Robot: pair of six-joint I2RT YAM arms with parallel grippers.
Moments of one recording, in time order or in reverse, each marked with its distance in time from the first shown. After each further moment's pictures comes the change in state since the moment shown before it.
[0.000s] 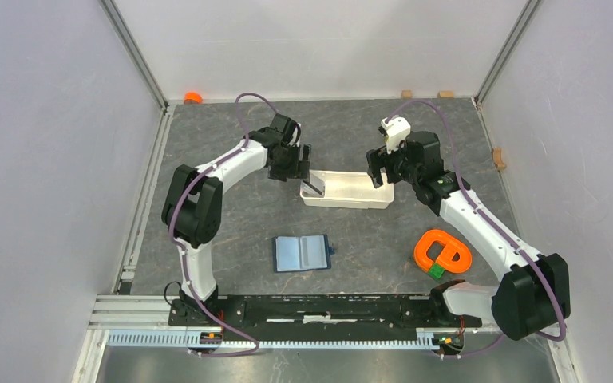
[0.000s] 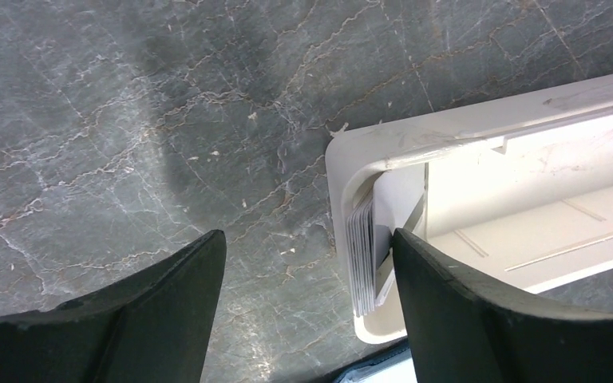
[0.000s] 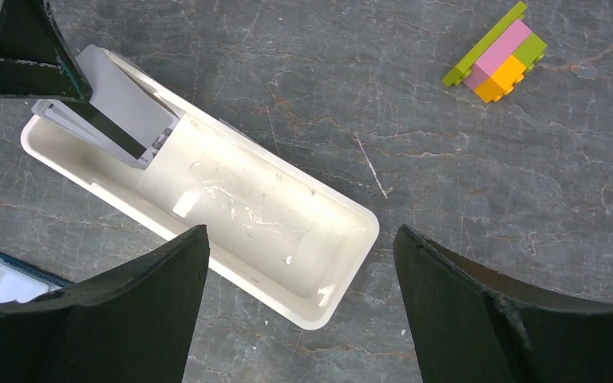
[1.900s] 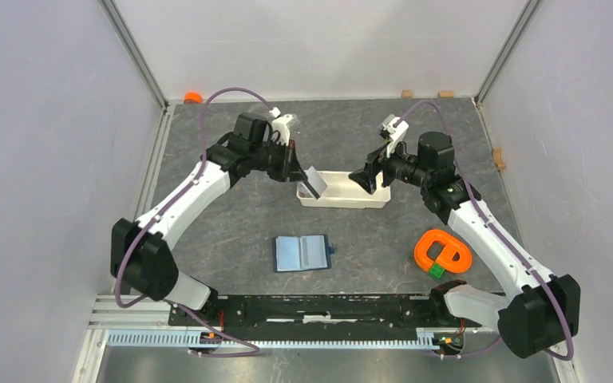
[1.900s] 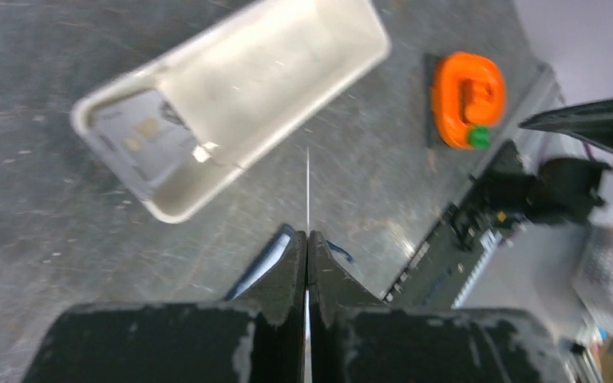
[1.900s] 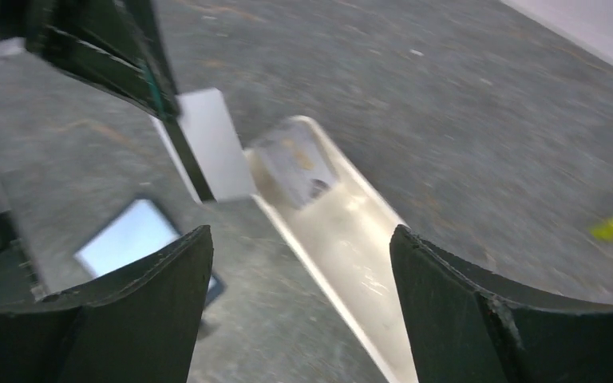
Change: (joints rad) left arm 0.008 -0.443 -0.195 0.085 0.403 0.099; right arm -0.003 -0.106 -0.024 0.105 -0.397 0.021
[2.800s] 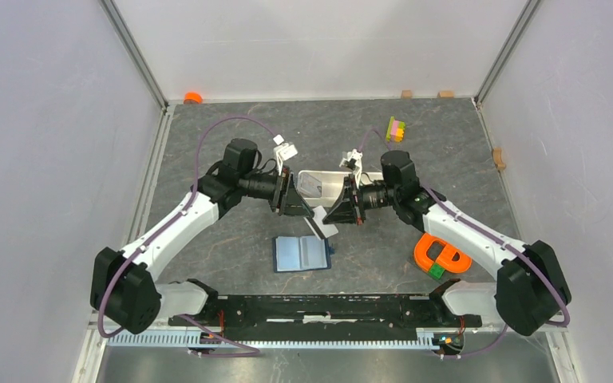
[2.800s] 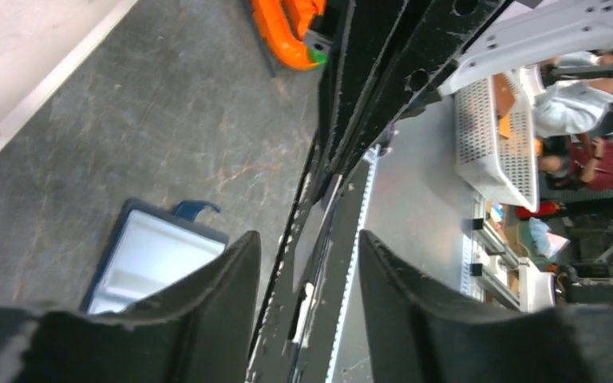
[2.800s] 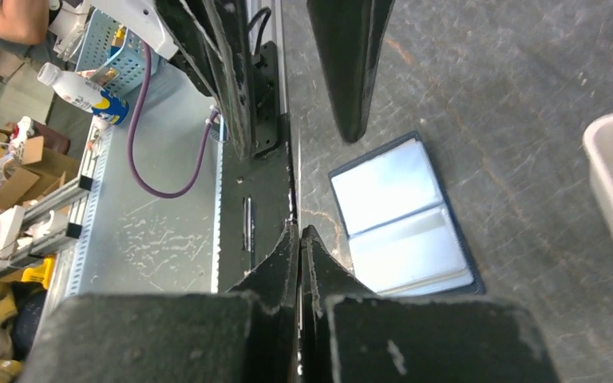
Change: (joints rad) left arm -0.015 -0.242 -0.326 0.212 0.499 -0.005; right arm 0.206 0.142 -0.099 0.149 -0.558 0.239
